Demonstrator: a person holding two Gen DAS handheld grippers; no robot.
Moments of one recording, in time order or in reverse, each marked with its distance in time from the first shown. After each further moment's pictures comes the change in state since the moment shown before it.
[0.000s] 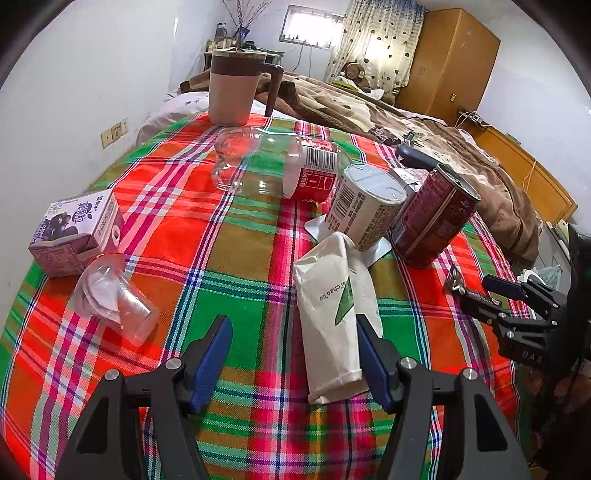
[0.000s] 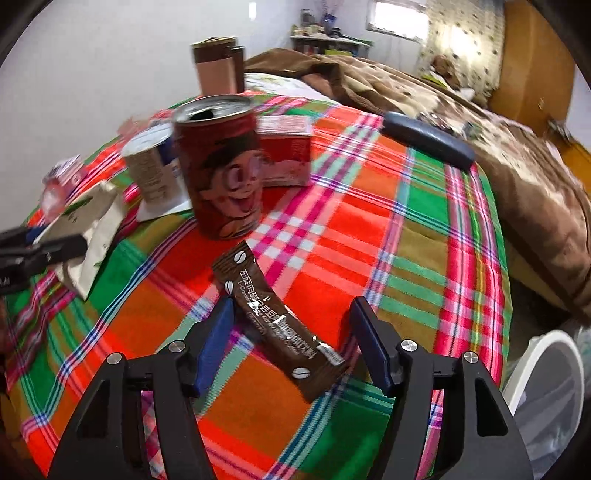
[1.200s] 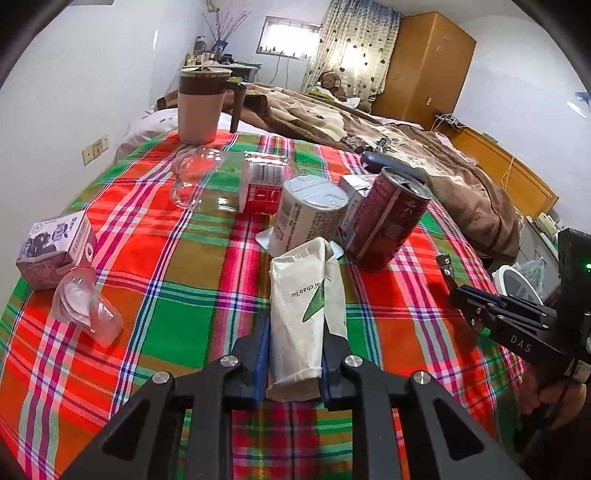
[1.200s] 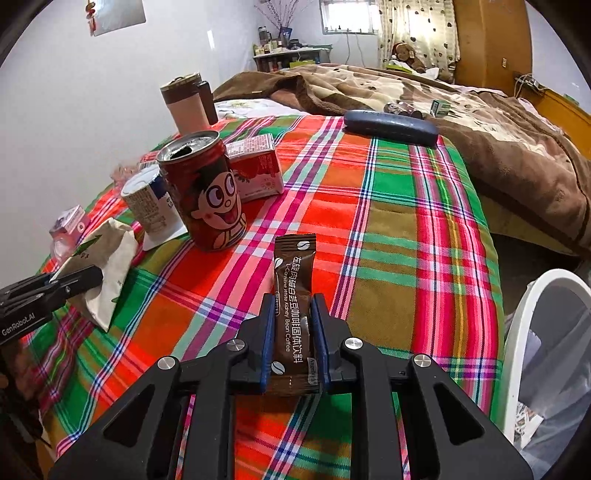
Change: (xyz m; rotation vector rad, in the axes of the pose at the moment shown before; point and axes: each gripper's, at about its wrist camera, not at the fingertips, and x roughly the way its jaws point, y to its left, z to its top) left arm -0.013 -0.028 -0.004 0.054 -0.053 -0.071; right arm -0.012 -0.019 -0.011 0.188 -0.074 0.034
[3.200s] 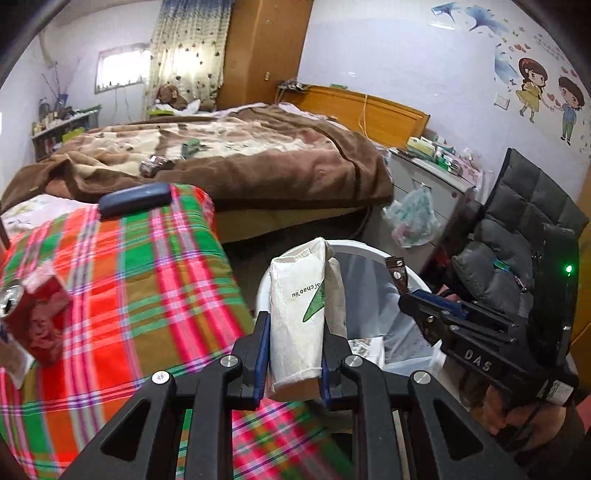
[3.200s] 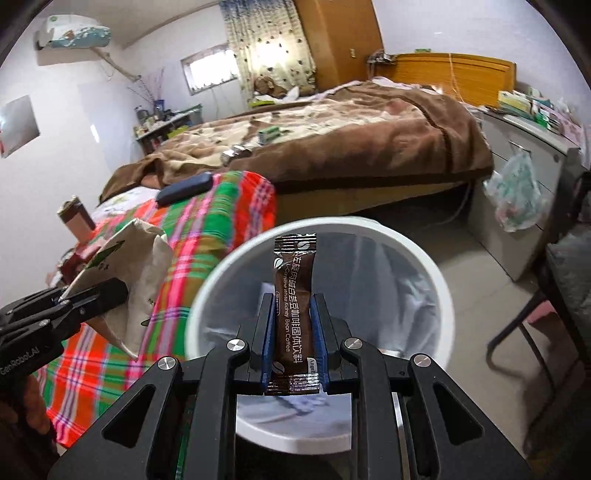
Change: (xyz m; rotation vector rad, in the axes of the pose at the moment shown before) left arm 0.015 -0.316 0.000 0.420 0.028 -0.370; right arm -0.118 -0.169 -0.064 0.378 -0.179 -0.269
